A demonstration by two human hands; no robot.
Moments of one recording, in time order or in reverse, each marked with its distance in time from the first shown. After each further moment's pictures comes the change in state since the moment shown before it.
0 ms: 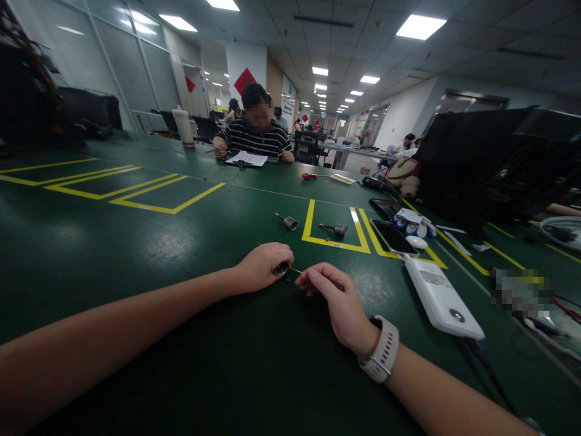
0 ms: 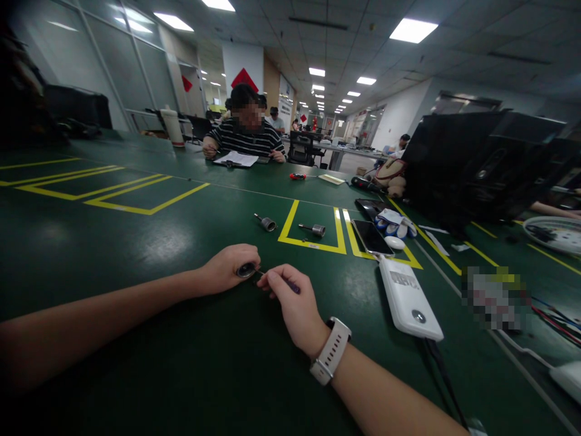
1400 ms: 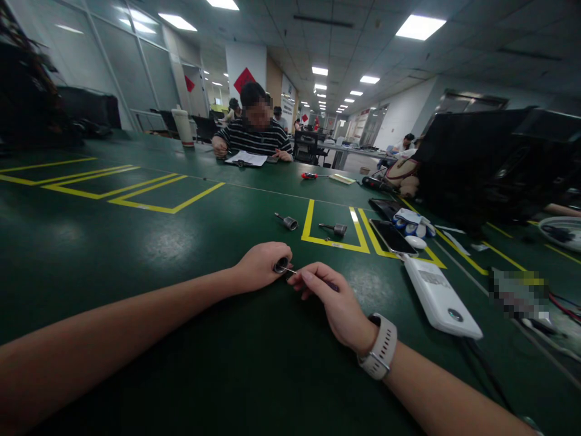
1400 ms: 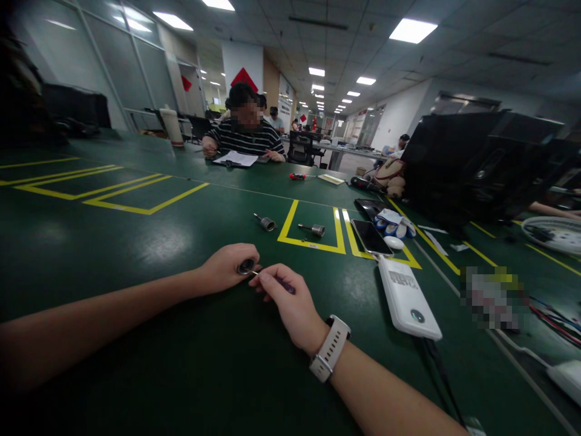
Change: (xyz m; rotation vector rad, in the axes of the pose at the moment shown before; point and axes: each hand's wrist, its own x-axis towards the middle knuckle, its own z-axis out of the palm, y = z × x) left_hand 0.002 0.001 0.001 0.036 0.040 -0.086; right_hand 0.000 0.003 0.002 0.015 -0.120 -0.030
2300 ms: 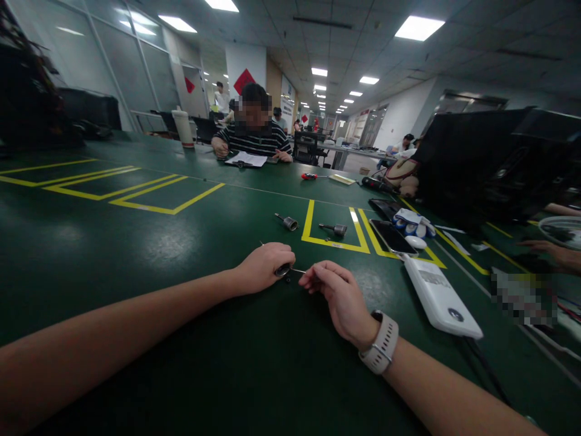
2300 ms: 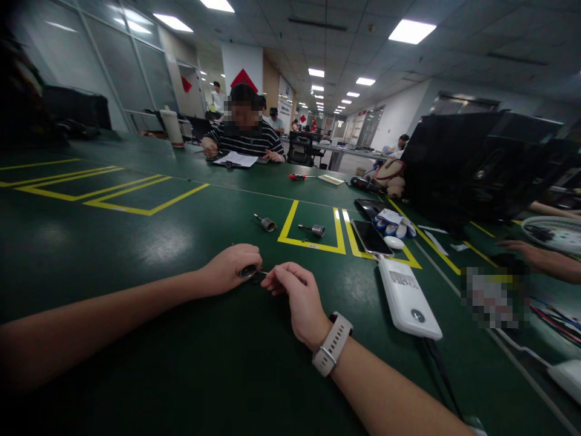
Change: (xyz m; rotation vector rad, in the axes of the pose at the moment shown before) left_hand -0.001 0.001 -0.002 0.039 -0.064 0.119; right_hand 0.004 -0.004 -0.001 0.187 0.157 0.094
